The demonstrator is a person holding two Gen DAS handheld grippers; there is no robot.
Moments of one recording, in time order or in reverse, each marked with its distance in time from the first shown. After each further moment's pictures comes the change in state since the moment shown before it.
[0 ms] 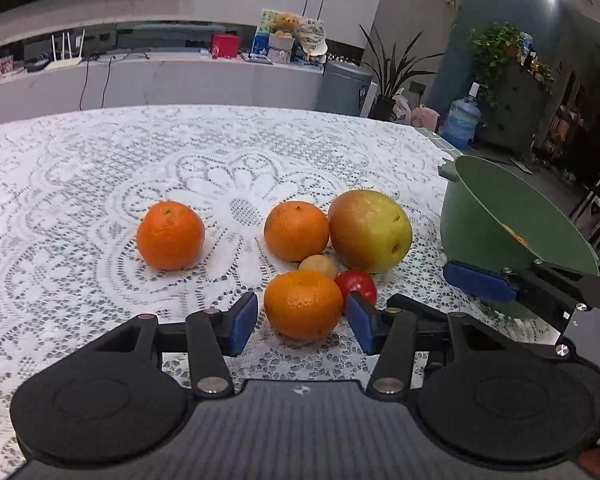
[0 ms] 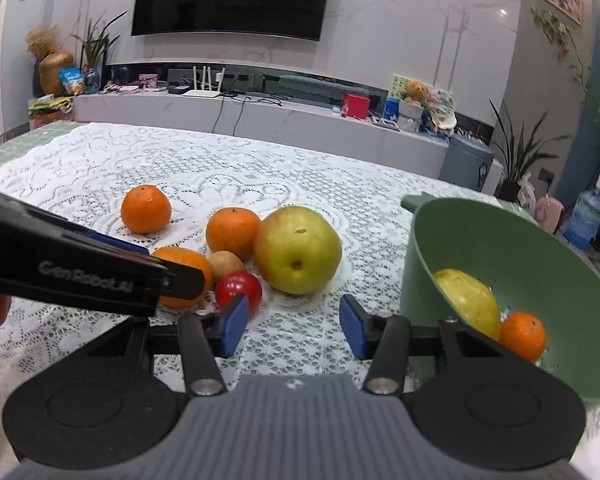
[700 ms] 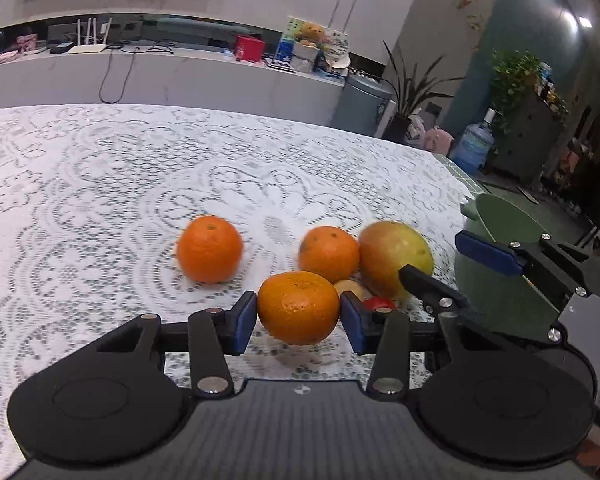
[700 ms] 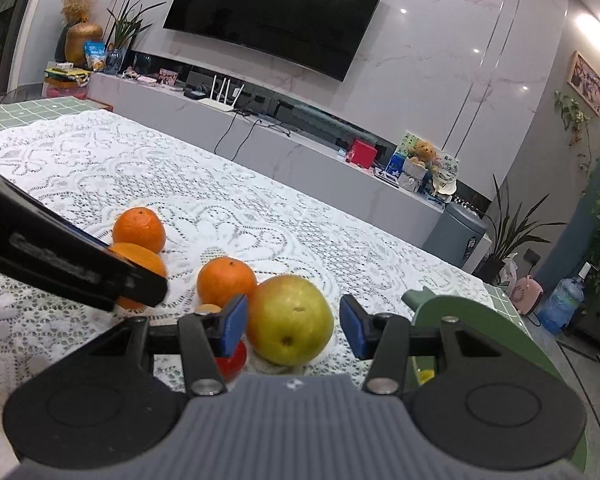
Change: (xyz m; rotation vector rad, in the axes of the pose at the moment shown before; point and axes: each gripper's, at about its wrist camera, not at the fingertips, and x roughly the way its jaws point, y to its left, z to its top) left arm -0.018 0.027 0.012 -0.103 -0.028 0.013; right arm 0.011 0.013 0.032 -0.198 -0.070 -0.057
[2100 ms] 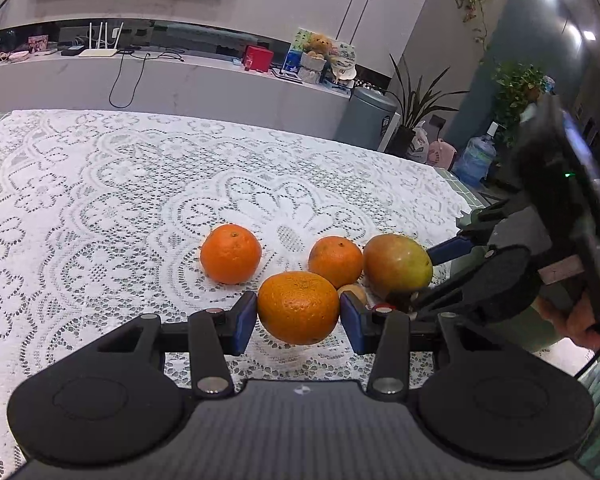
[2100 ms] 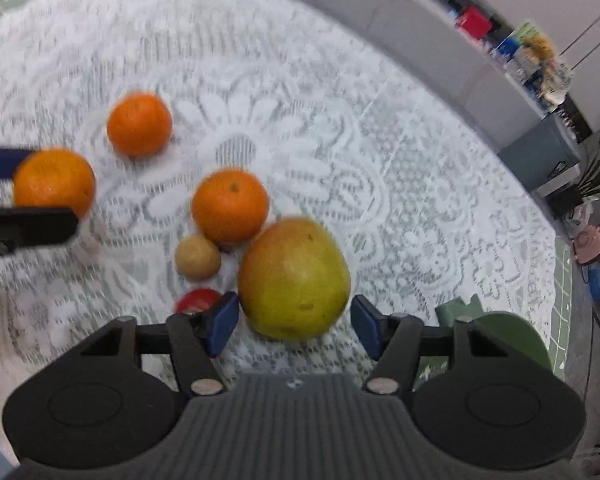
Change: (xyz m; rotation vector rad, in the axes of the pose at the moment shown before) left arm -0.027 0.004 0.000 -0.020 -0.027 0.001; right arm 0.086 -0.016 0.045 -0.251 0.593 0.259
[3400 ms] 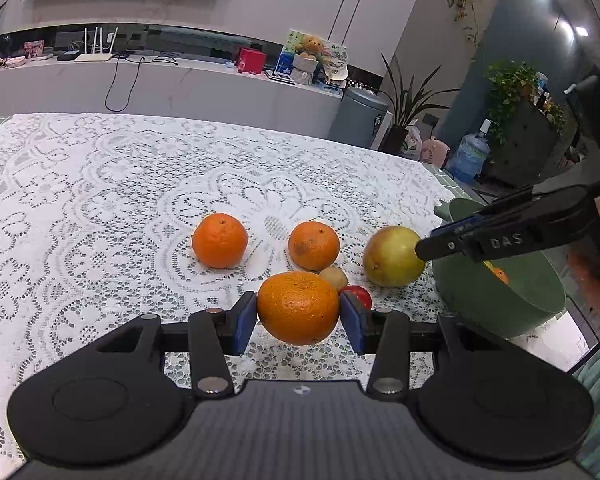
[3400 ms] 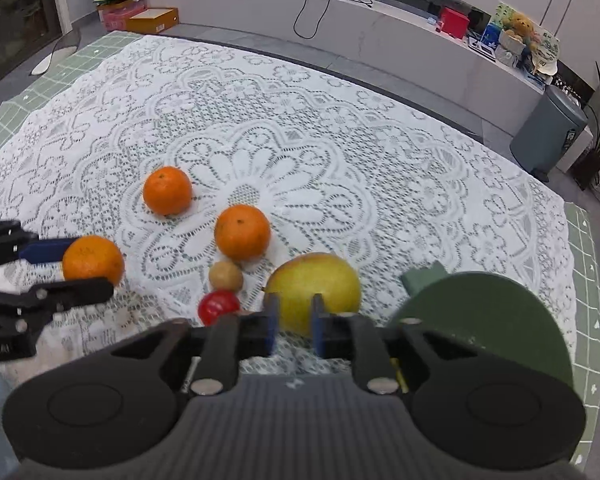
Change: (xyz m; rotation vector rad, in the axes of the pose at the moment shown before) left arm -0.019 -0.010 -0.009 0.013 -0.003 -0.012; right arm -0.063 -0.040 -0.032 0.204 -0.184 0.147
